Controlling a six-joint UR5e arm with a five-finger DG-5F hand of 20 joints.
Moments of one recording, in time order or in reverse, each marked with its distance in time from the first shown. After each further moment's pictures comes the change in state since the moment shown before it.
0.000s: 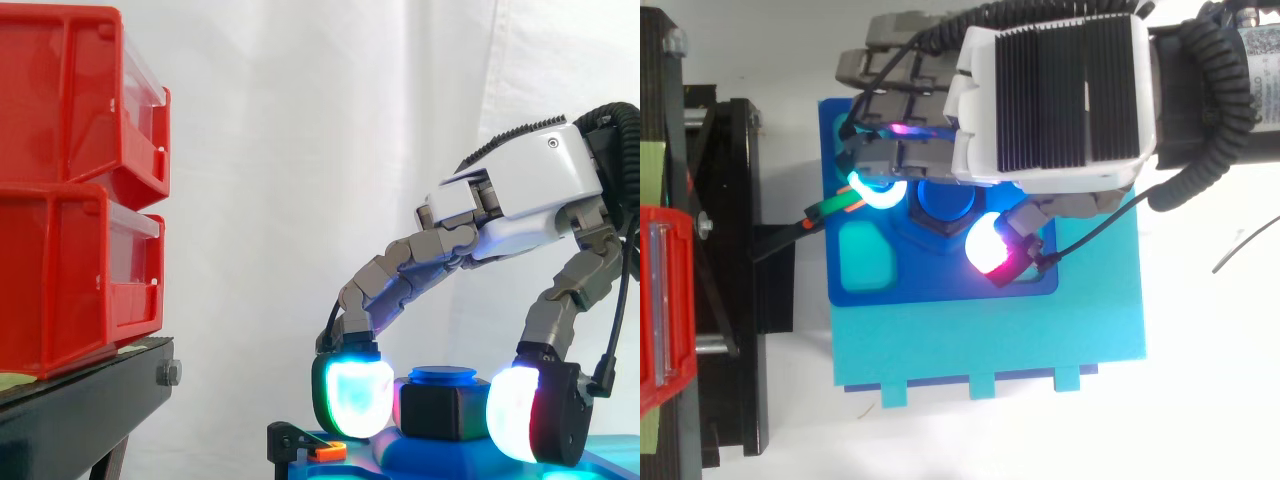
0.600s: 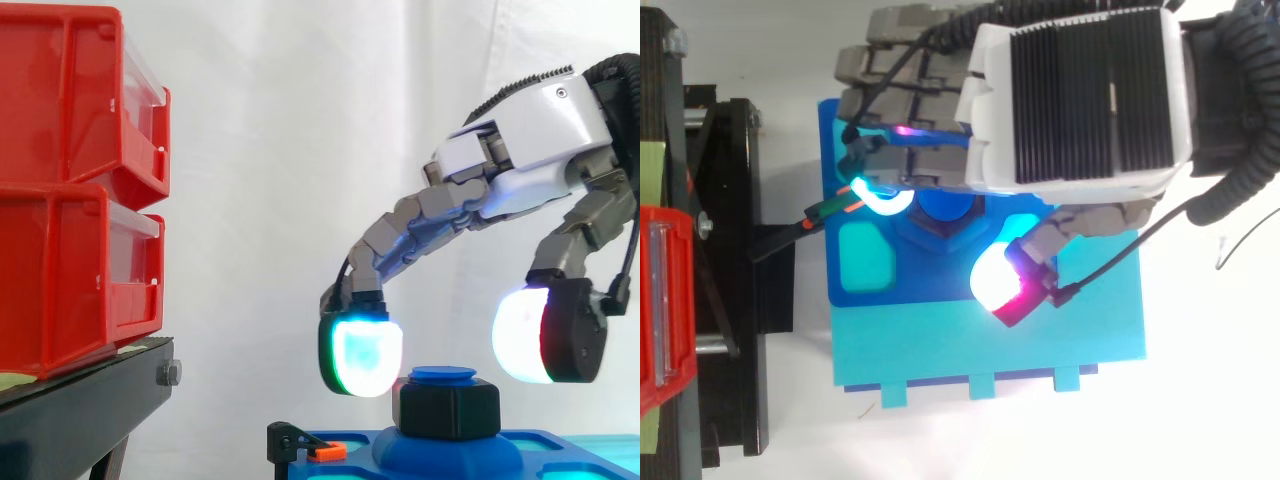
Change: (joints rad) arm 0.010 0.009 0.071 -0.113 0.000 -0.011
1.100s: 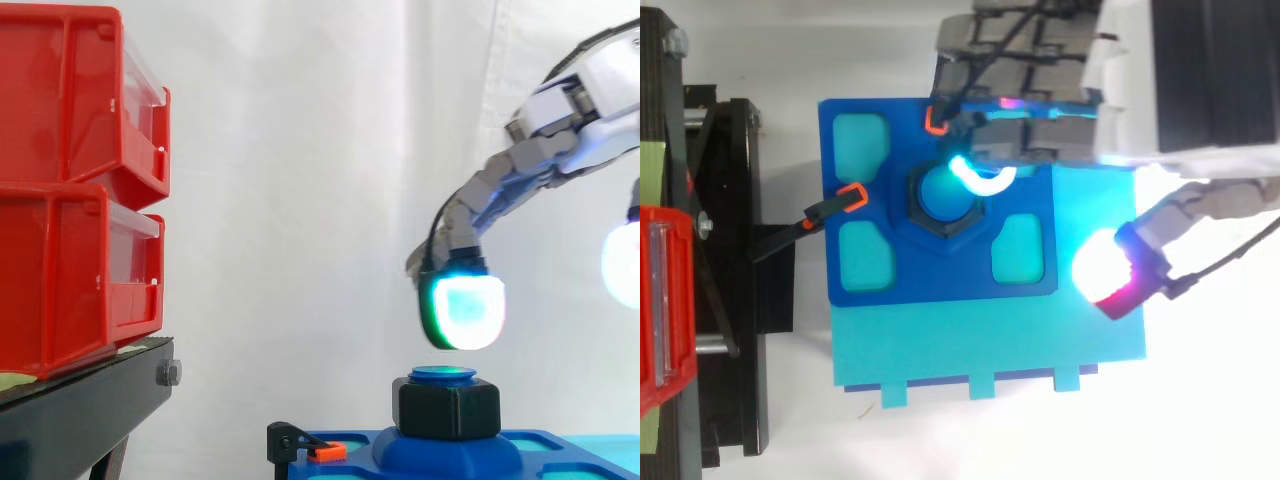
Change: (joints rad) arm -0.008 0.135 -0.103 -0.101 0.014 0.006
